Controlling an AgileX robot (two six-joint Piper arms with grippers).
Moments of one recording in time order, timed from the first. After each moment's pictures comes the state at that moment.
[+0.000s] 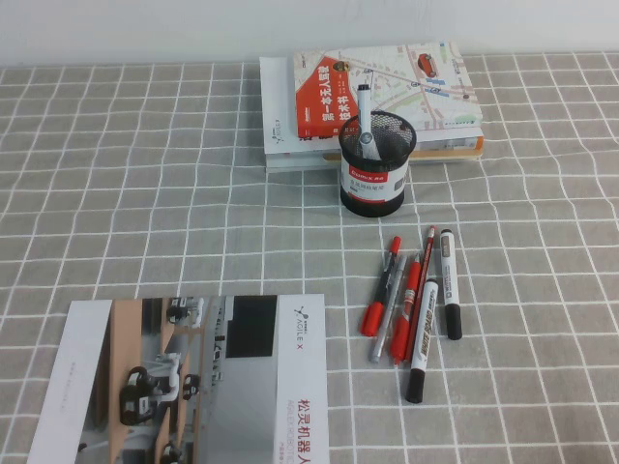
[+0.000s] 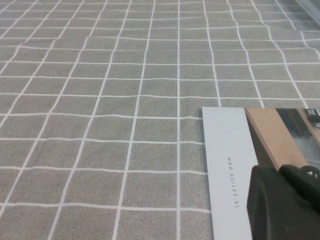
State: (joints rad) right arm 0.17 -0.01 0.03 -0.04 0.37 0.08; left arm 0.00 -0.01 0.03 -0.03 0.39 0.07
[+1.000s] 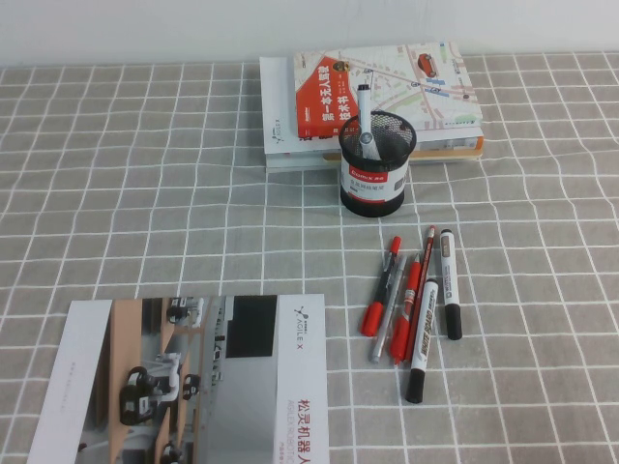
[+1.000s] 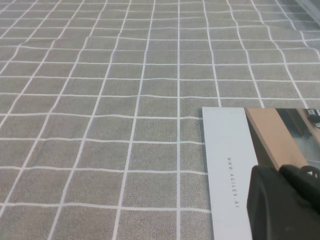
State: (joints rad) right arm 0.17 -0.01 0.03 0.83 0.23 0.08; left arm 0.00 -0.01 0.03 -0.03 0.39 0.07
